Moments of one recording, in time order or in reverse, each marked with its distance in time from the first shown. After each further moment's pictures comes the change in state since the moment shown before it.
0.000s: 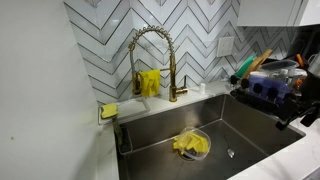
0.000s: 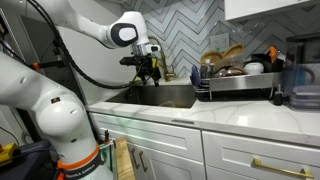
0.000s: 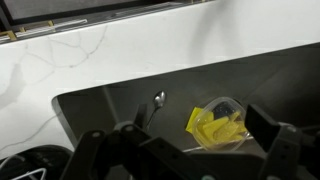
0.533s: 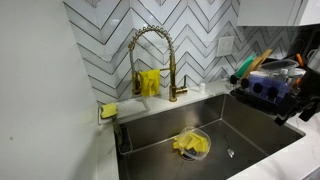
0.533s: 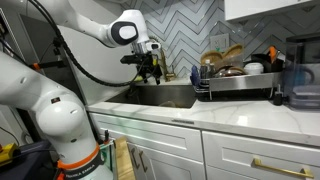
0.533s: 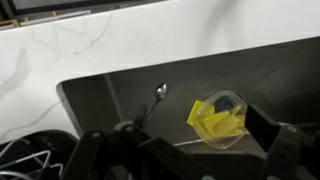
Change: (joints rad) arm 0.000 0.004 0.001 0.023 -0.019 0.014 -0.013
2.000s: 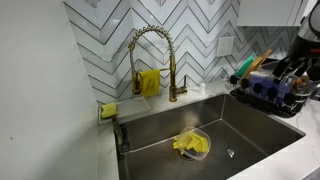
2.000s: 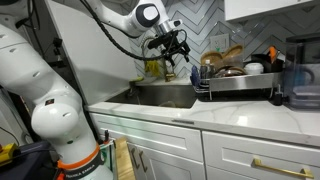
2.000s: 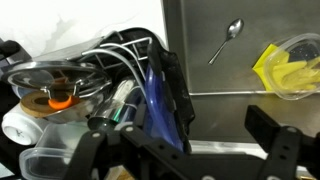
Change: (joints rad) arm -0.131 0.286 -0.005 0.349 -0.243 0.125 -0.041
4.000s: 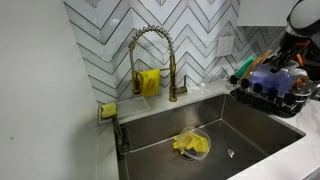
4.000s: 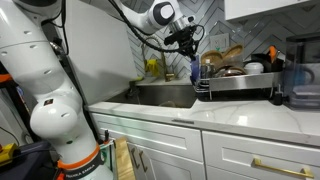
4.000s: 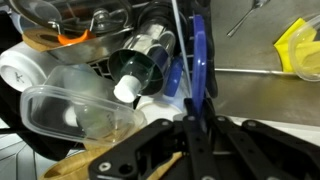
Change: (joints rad) arm -0.023 0.205 -0.012 0.216 0.005 0.057 -0.138
